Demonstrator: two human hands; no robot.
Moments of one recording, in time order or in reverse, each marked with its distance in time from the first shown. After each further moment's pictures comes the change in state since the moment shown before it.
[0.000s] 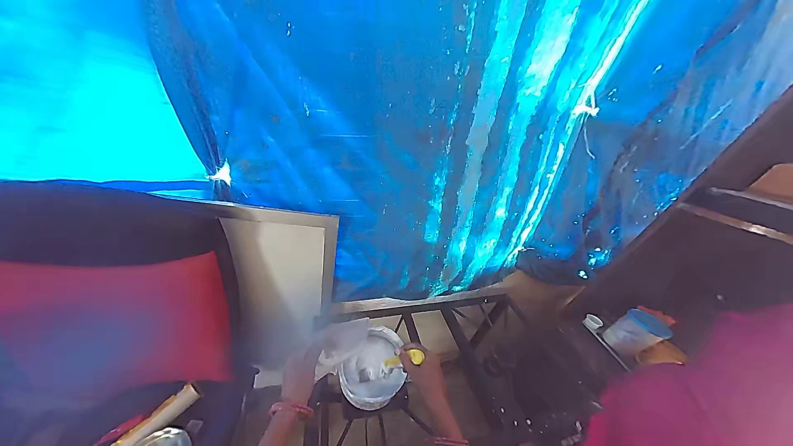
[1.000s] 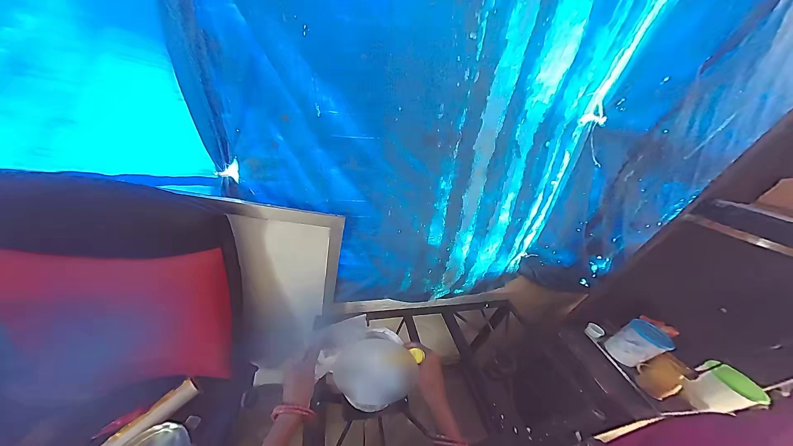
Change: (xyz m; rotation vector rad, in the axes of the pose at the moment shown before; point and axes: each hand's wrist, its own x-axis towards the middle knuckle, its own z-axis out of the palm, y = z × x) left_hand -0.006 -0.002 0.001 -0.071 0.090 0.017; right_hand 0.006 -0.004 0.005 -0.037 0.032 -0.075
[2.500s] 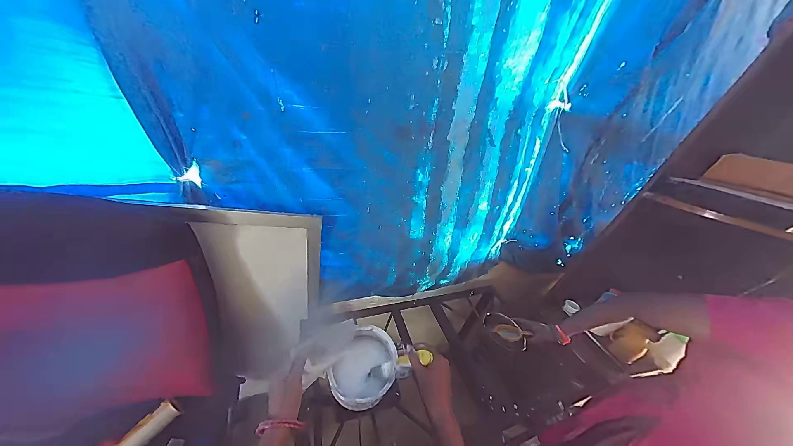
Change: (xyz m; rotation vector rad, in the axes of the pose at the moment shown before) left_hand -0.005 -0.004 0.005 0.135 -0.014 -0.015; right_hand -0.024 0.001 -0.022 -0.047 0.201 0.119
